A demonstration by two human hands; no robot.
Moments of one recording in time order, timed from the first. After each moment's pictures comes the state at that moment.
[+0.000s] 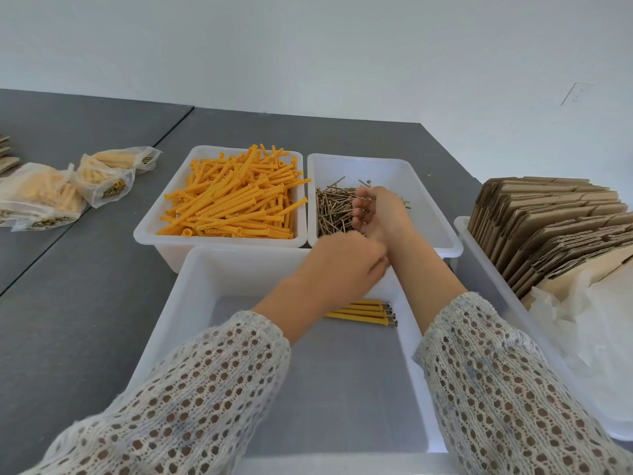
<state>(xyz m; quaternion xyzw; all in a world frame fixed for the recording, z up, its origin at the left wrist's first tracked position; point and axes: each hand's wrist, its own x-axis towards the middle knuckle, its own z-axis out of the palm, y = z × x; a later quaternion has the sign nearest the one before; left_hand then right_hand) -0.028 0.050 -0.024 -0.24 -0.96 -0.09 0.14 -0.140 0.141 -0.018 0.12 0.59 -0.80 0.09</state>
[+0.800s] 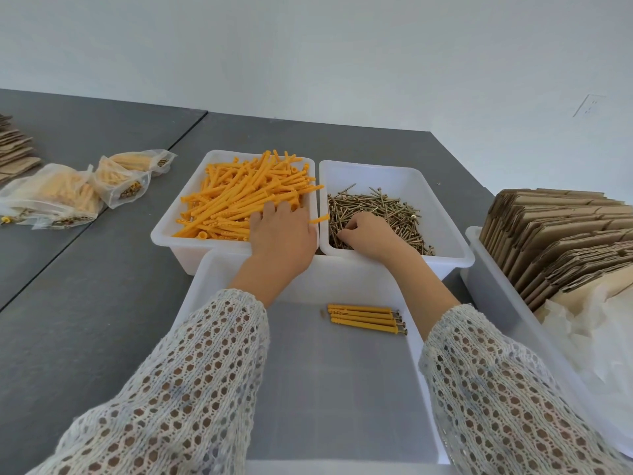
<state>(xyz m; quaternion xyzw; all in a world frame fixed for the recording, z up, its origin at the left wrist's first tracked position) -0.054 -0.022 -0.029 0.08 -0.99 -0.05 0.12 -0.131 0.126 -0.033 -0.14 0.95 -0.26 0.06</state>
